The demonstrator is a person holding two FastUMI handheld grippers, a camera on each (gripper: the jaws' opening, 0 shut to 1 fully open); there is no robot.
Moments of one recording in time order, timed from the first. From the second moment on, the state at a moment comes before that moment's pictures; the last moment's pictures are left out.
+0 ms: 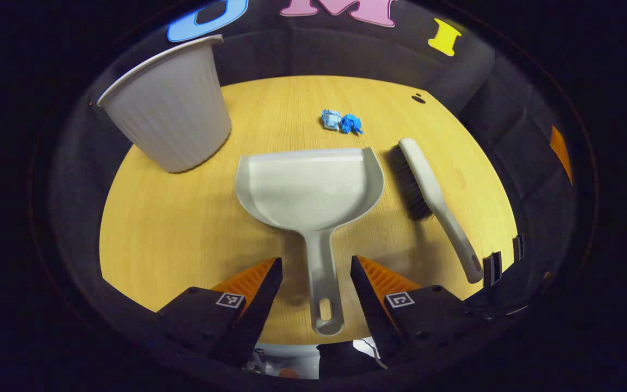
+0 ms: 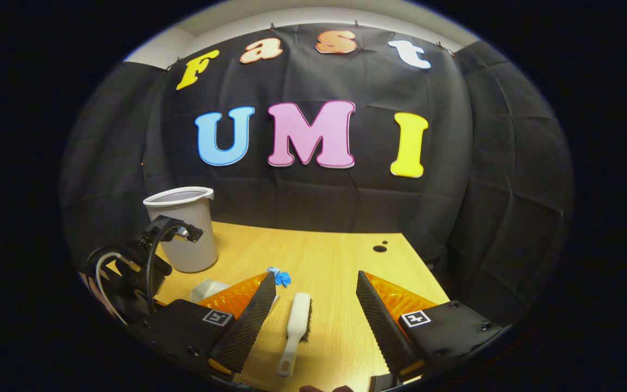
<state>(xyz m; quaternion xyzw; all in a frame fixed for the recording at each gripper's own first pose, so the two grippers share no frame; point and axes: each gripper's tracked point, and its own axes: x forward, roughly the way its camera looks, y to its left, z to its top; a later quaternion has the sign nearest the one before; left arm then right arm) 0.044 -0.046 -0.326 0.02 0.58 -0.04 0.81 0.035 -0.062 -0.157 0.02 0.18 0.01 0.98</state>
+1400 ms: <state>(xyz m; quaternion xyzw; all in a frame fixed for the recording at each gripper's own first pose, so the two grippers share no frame) 0.075 -0.030 -0.363 -0.01 0.64 0.00 0.77 -0.019 -0.031 -0.378 -0.01 0.63 0.01 0.78</state>
